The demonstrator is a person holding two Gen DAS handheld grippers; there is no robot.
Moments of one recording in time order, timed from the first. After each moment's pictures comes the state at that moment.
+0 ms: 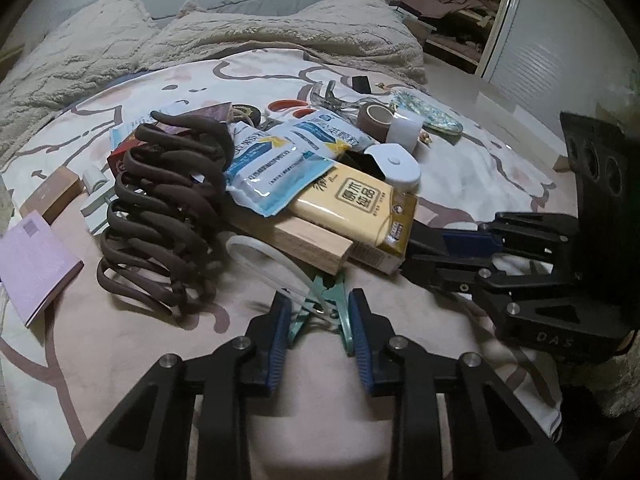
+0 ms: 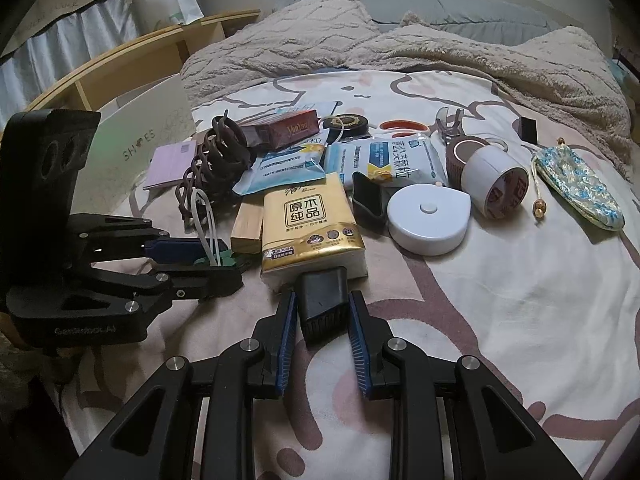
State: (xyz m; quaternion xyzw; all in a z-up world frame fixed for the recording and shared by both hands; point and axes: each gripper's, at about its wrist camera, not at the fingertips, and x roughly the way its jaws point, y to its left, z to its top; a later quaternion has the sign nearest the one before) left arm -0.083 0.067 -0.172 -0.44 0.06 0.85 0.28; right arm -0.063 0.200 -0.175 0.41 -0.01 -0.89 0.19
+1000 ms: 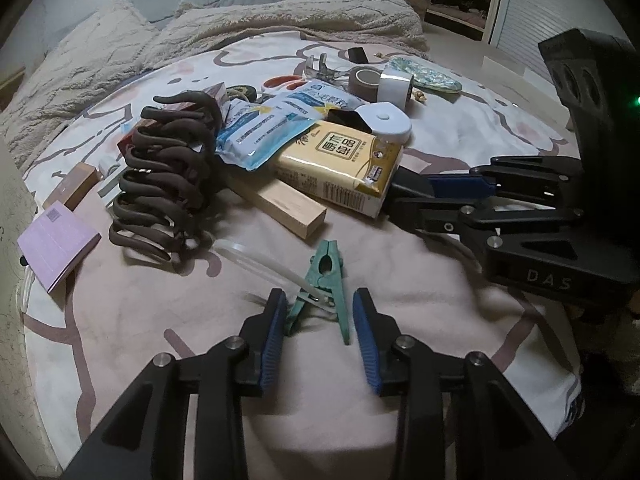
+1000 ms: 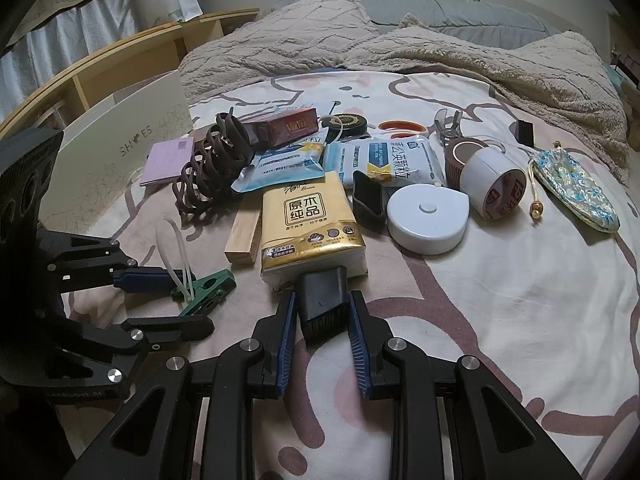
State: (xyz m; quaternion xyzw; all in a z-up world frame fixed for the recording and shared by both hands) left arm -0.053 0.077 -0.177 -0.45 0.11 0.85 0.25; right arm -0.061 0.198 -0.175 0.41 0.00 -0.89 0.18
